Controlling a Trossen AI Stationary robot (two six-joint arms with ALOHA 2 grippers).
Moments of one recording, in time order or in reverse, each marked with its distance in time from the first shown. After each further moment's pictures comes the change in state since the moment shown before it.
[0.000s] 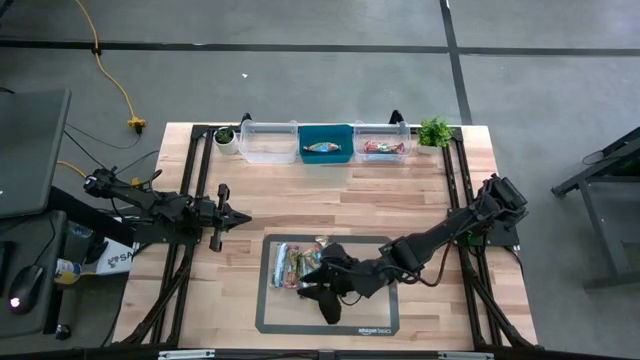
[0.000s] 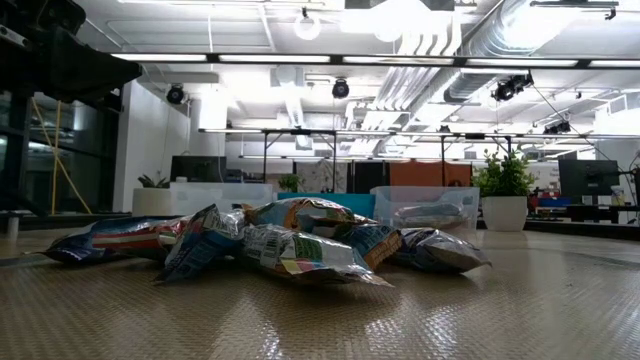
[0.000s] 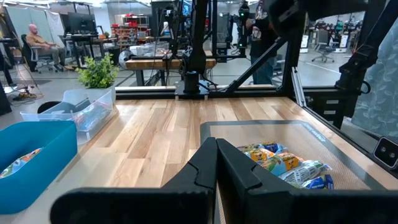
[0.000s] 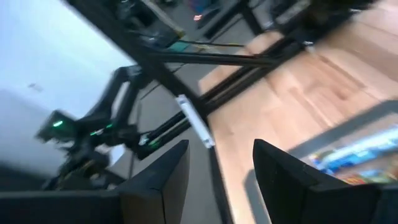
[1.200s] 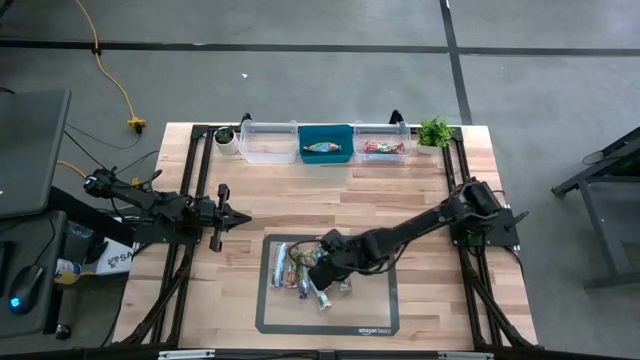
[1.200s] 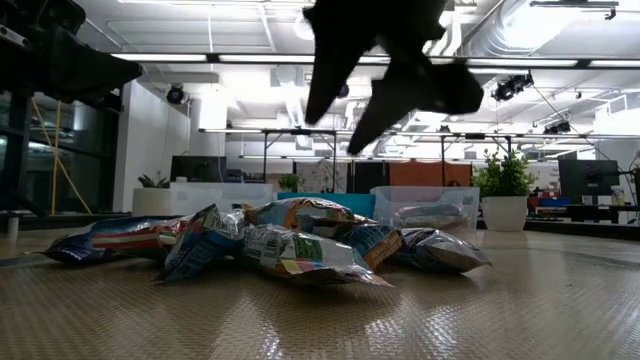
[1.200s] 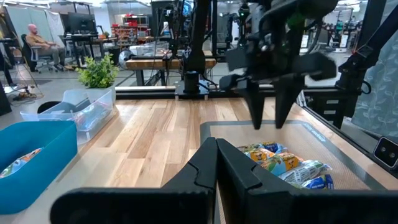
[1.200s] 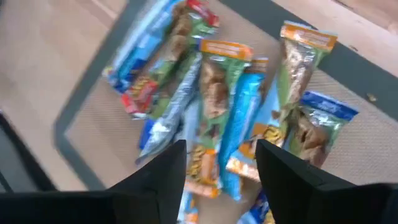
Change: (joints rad) left arm 0.000 0.000 0.000 0.000 0.000 0.000; right arm -0.148 0.169 0.000 -0.569 -0.133 0.386
